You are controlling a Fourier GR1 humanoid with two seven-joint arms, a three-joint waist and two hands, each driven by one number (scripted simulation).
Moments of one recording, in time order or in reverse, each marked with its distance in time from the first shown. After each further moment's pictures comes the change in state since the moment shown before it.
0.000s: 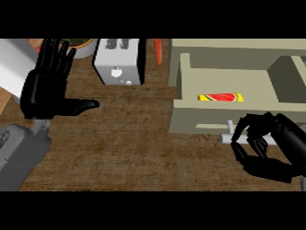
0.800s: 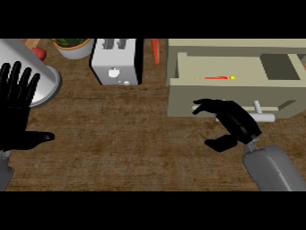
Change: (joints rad) left arm 0.293 0.078 0.172 -0.082 -0.002 -0.235 -0.052; right arm -0.235 0.091 0.149 0.599 0.435 -0.229 -0.170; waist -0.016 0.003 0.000
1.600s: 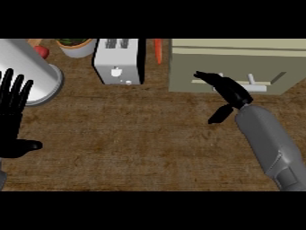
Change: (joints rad) left arm 0.054 -0.042 0.107 0.034 -0.037 -0.150 0.015; right arm -0.443 0.029 -0.195 0.780 0.022 -0.113 -0.275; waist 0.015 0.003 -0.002
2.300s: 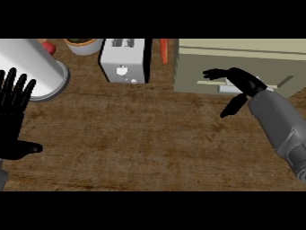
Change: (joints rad) left arm -0.007 -0.011 0.009 -0.001 -0.022 -0.050 0.011; right arm -0.188 -0.086 -0.072 0.303 -0.005 0.080 -0.173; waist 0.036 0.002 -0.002
